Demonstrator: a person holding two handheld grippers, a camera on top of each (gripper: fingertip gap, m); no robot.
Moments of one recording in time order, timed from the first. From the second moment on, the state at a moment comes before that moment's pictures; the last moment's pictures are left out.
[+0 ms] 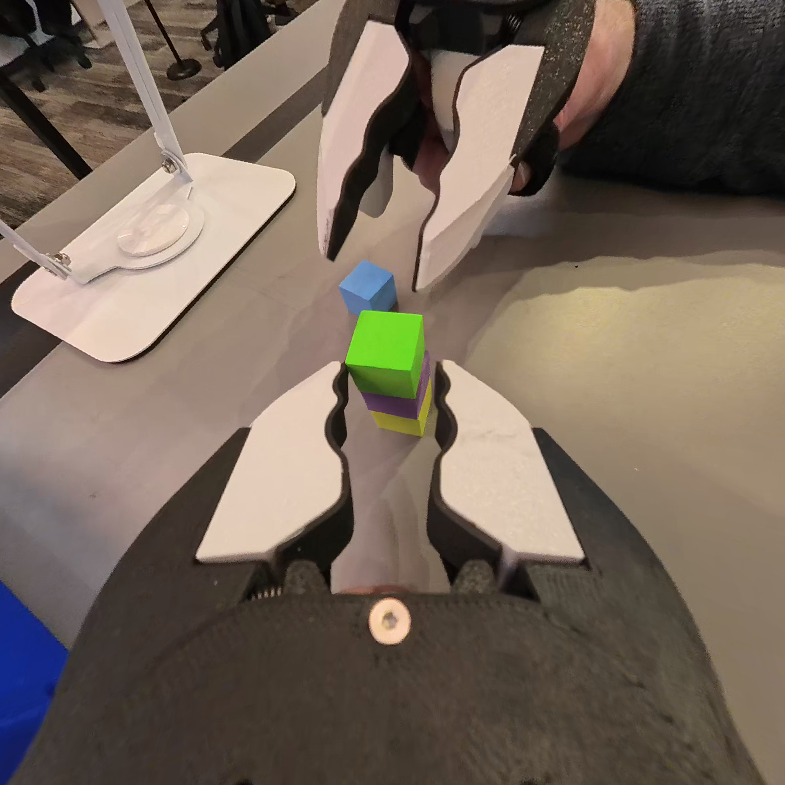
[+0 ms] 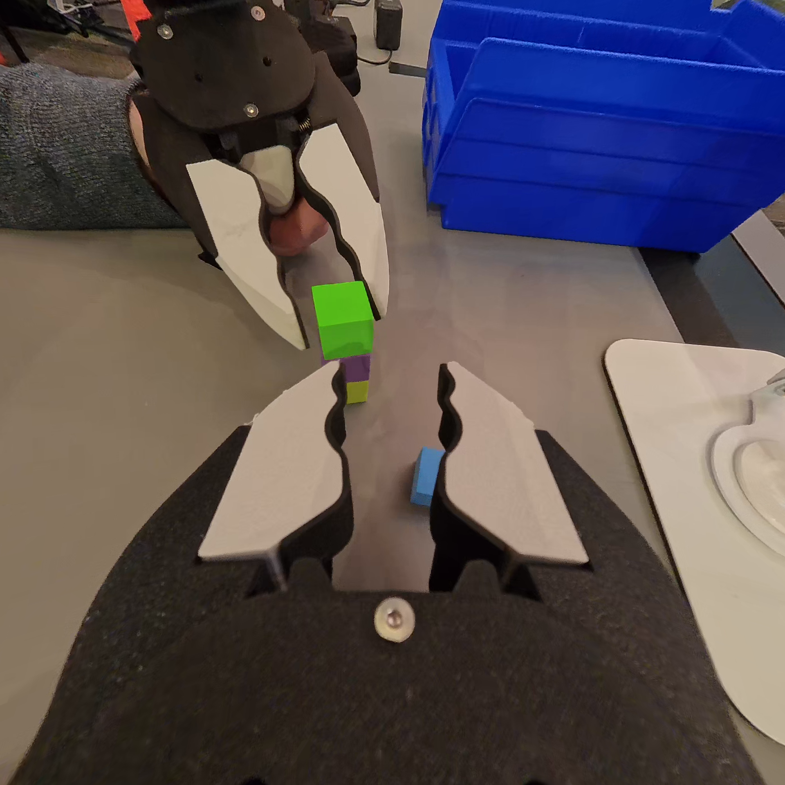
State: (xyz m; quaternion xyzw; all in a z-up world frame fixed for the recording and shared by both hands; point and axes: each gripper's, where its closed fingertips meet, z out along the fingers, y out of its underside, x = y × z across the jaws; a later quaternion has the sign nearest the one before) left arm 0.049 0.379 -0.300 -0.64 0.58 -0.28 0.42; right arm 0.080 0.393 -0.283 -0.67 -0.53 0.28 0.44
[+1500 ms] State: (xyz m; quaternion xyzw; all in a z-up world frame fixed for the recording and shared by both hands) left arm 0.043 0.373 -0.276 -0.61 0.58 -0.34 0.42; right arm 0.067 0.378 -0.239 -0.68 -0.59 0.21 0.39
